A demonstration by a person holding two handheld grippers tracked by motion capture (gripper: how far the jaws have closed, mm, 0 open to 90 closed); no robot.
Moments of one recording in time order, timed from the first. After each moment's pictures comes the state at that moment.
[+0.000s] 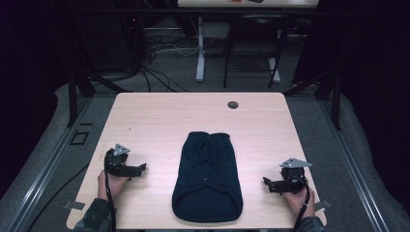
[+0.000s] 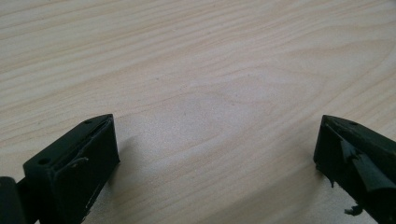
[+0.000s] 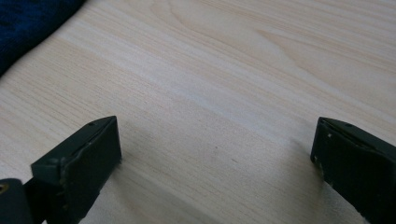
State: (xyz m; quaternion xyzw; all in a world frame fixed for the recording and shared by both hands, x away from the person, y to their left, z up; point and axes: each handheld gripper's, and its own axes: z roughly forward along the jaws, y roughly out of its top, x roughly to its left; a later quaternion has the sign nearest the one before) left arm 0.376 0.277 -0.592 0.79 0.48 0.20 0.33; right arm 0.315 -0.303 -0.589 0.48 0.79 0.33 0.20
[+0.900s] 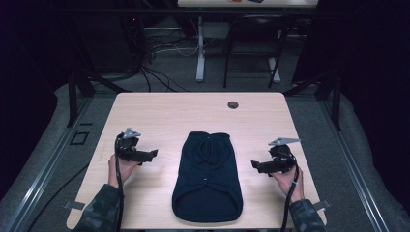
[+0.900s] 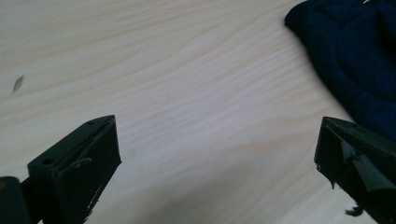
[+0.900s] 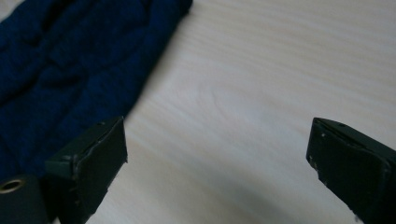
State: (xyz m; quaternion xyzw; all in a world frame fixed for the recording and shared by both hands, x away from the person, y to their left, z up) left arm 0.410 0.236 -0.548 0.79 0.46 0.17 0.36; right arm 0.361 -0.263 -0.536 0.48 0.79 0.34 0.14
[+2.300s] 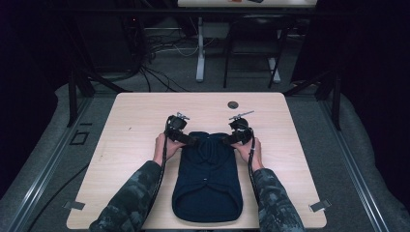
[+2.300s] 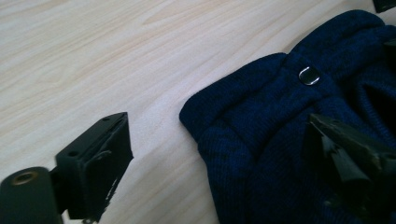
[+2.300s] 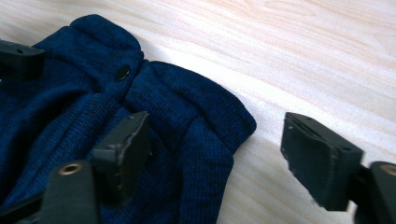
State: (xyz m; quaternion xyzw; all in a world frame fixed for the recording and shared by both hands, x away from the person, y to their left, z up) left arm 0.489 0.097 -0.555 0.84 0.42 0.11 0.33; right arm 0.481 -0.163 -0.557 0.49 0.81 0.33 0.08
